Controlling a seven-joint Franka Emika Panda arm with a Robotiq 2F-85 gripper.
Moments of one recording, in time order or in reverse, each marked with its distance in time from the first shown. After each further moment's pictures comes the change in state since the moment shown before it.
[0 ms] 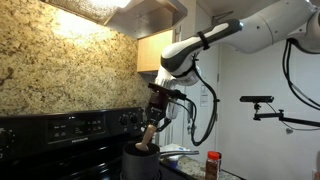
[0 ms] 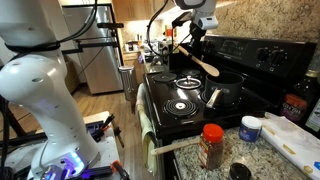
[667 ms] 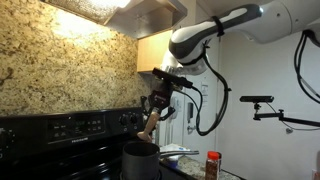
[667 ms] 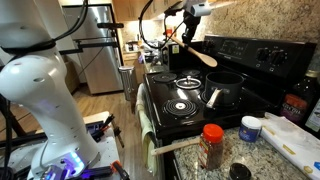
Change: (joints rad) arm 0.019 -0.121 0.012 -0.048 -0.033 0.004 0.072
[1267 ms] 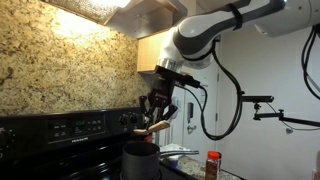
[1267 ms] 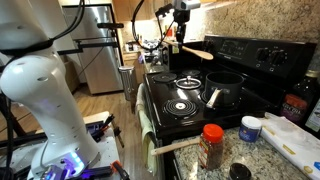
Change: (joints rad) arm 0.051 -0.066 0.062 -0.044 -0.208 0.027 0.004
